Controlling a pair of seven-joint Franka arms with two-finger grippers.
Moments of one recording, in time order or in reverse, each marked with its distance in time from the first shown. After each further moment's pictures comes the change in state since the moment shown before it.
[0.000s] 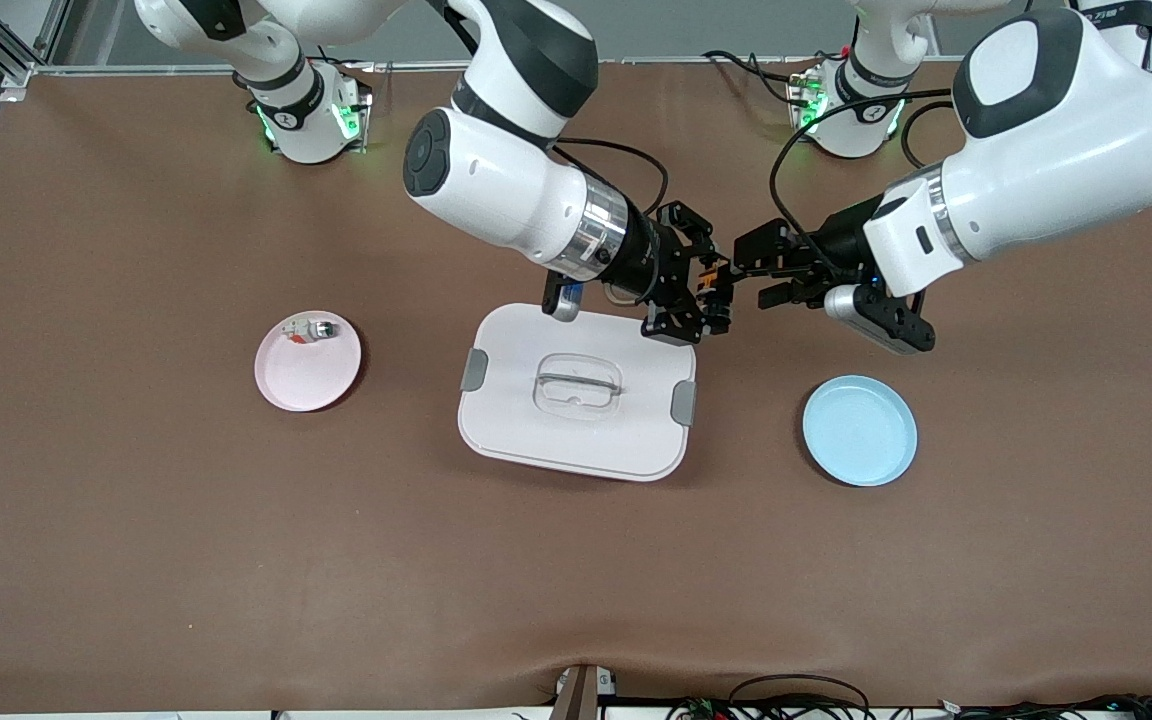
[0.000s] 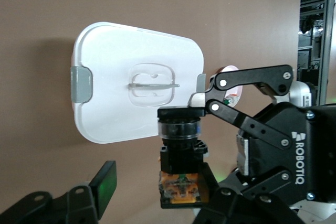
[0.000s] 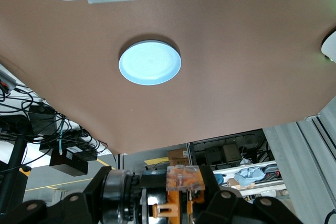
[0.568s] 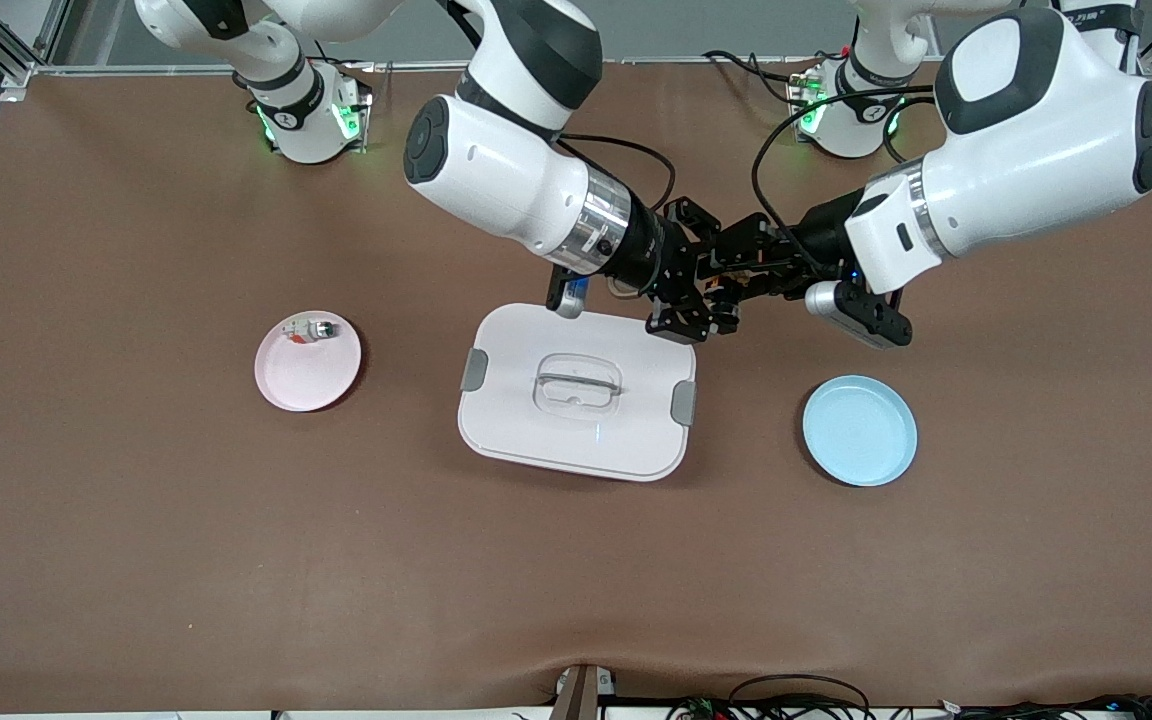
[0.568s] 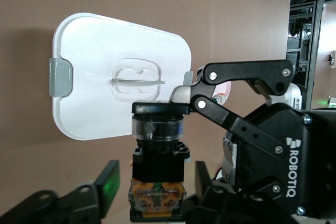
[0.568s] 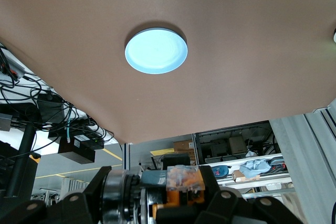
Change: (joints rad) left arm -0.026 0.004 0.000 0.000 -0.031 0.010 -0.039; right arm 0.010 0.000 0.003 0.009 0.000 0.049 0.004
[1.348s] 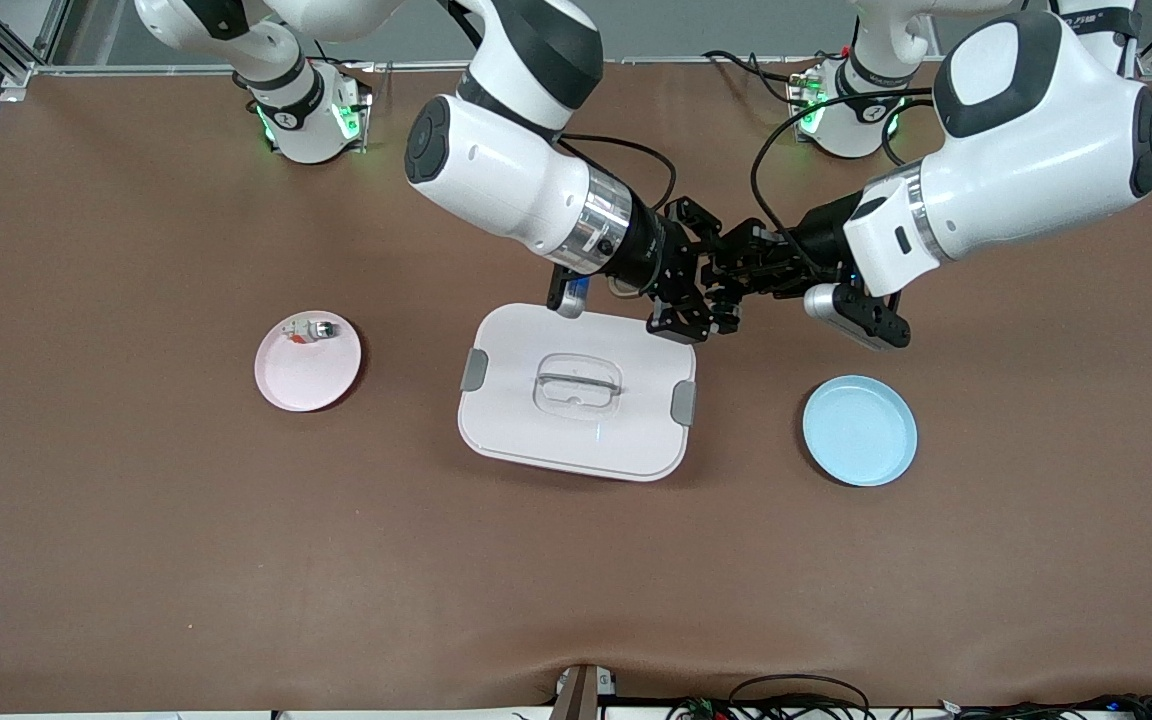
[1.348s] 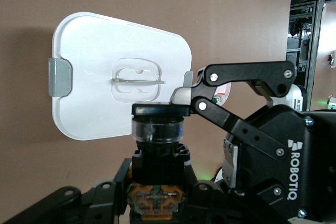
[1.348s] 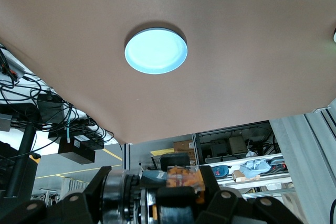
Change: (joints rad) left arm -0.001 0.003 0.000 0.001 -0.002 0.000 0.000; right arm 0.001 0.001 0.000 0.001 0.000 0.002 0.001
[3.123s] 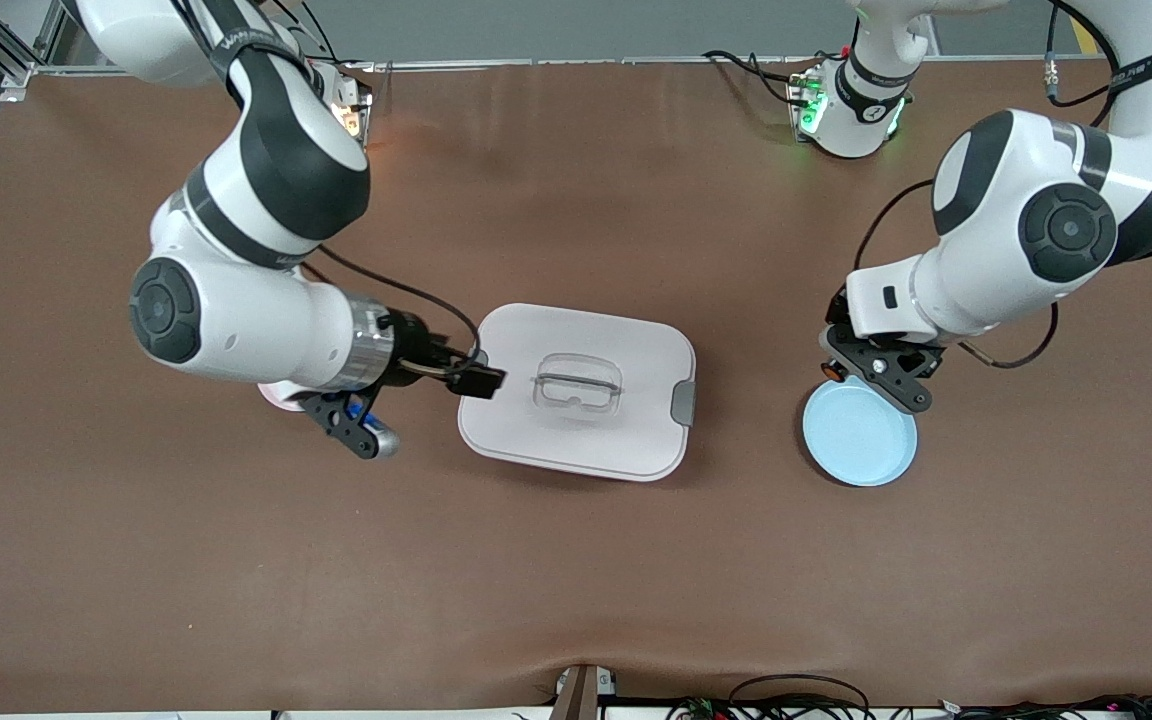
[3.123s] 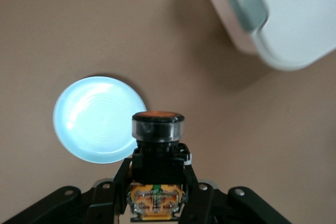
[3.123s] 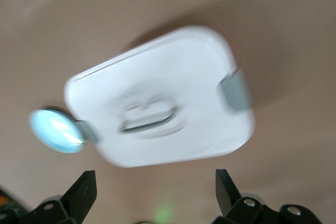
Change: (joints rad) left arm 0.068 0.117 0.006 -0.014 0.729 -0.088 0.587; right arm -0.367 -0.034 -0.041 0.047 -0.279 -0.796 -1.439
